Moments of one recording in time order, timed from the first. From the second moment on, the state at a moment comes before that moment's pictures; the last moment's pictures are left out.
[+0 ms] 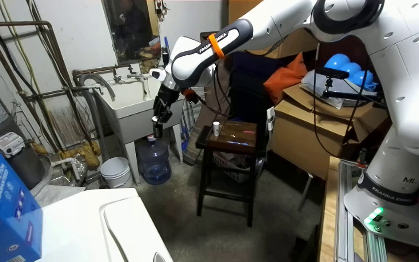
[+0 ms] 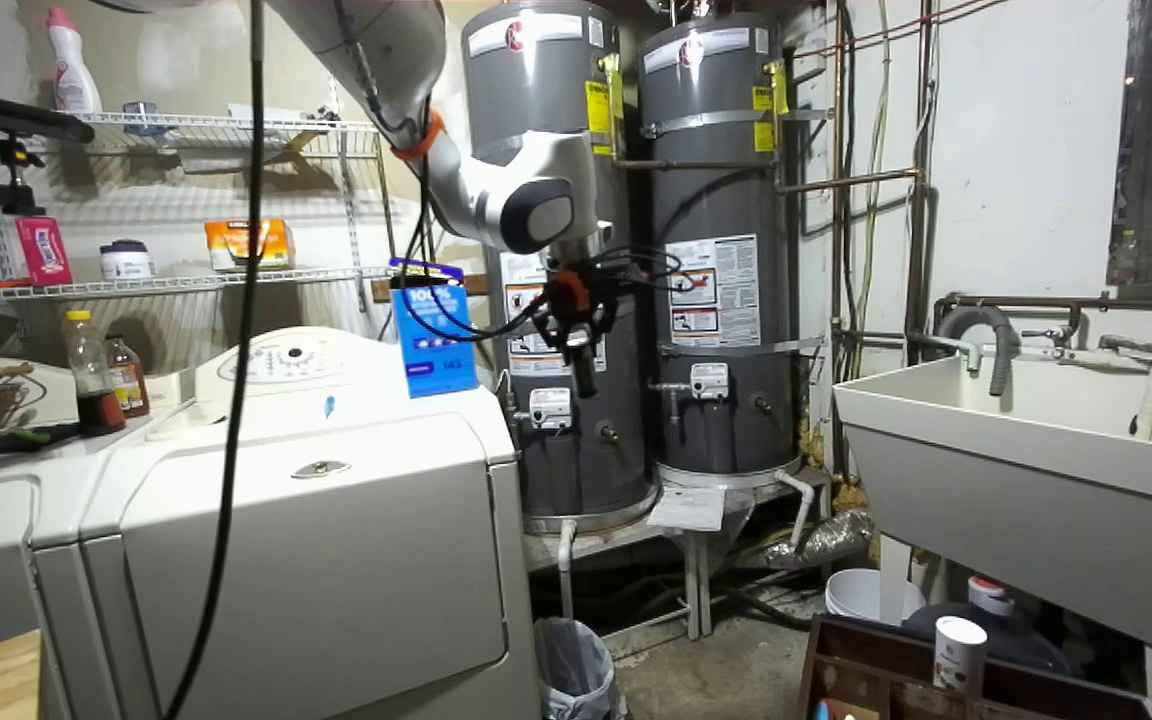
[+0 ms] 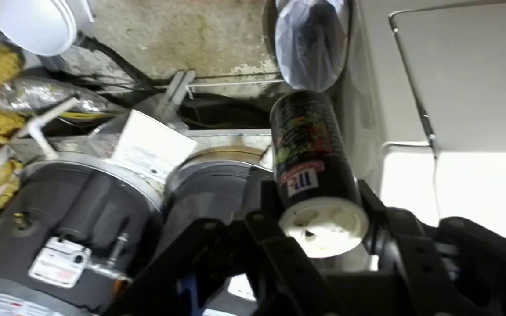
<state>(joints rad) -0.25 0.65 0.44 -1.61 0.04 2.62 -1.05</state>
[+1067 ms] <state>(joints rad) -0.13 0.63 0.41 -1.66 0.05 2.58 -1.09</state>
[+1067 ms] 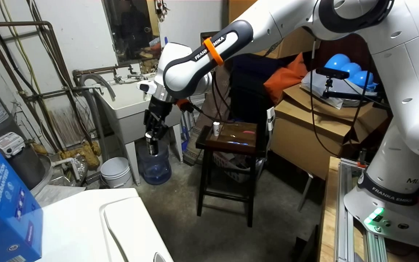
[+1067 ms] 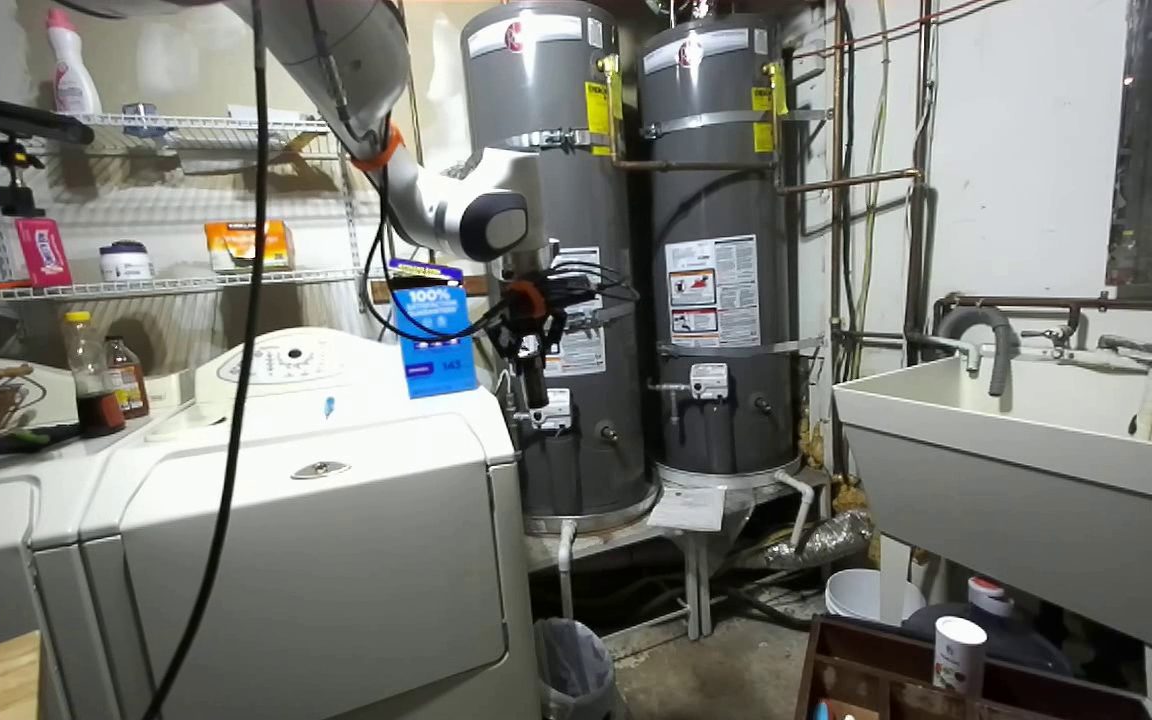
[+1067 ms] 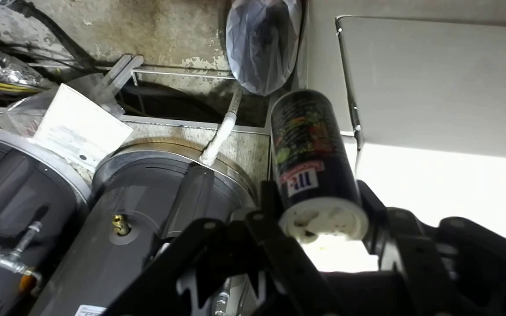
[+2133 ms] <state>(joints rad) 0.25 0.79 0.36 -1.14 0.00 2.24 -1.11</state>
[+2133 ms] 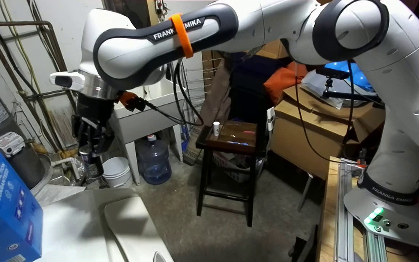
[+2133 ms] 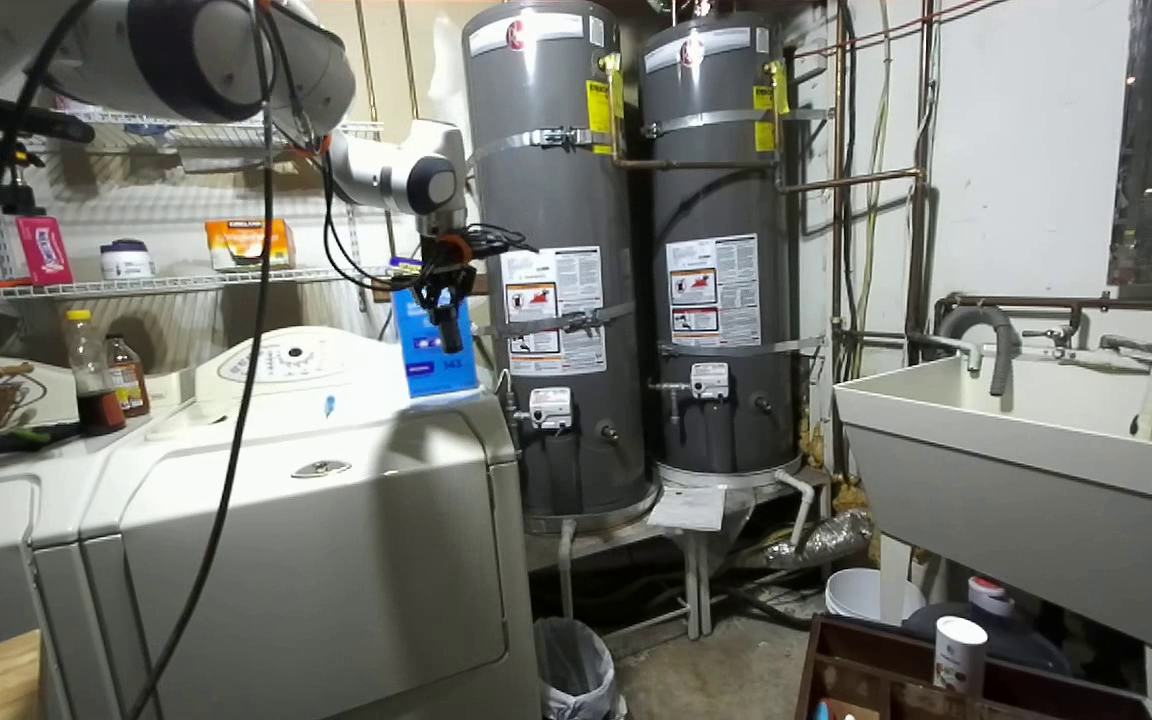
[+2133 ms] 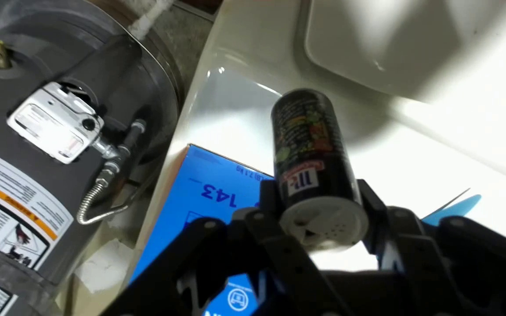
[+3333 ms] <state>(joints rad) 0.36 1.01 0.39 -0.89 0.03 2.26 -1.10</state>
